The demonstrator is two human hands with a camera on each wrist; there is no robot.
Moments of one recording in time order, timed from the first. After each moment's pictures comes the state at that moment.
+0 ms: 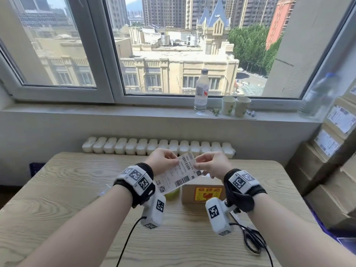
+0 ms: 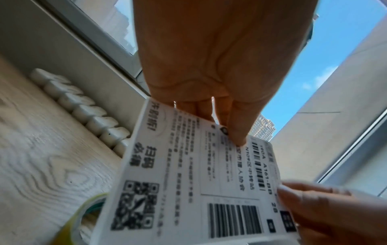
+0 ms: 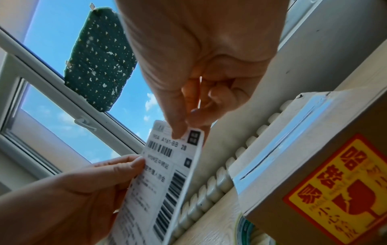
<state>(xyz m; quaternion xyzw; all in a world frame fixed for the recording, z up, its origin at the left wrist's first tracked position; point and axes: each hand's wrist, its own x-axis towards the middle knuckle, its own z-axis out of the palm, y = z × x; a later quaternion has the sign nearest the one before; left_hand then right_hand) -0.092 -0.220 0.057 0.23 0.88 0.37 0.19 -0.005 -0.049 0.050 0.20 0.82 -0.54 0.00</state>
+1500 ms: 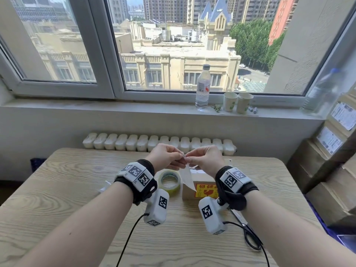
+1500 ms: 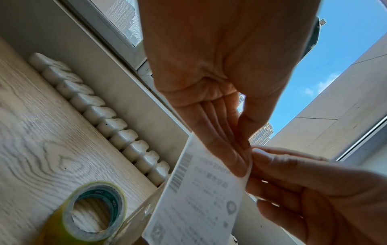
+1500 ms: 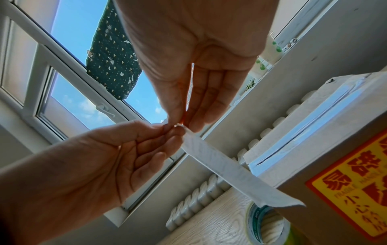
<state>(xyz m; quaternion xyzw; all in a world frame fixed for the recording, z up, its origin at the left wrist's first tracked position) -0.084 -0.217 0.060 0.18 0.76 0.56 0.28 -0.012 -0.070 0.049 0.15 0.80 -0.57 -0.06</state>
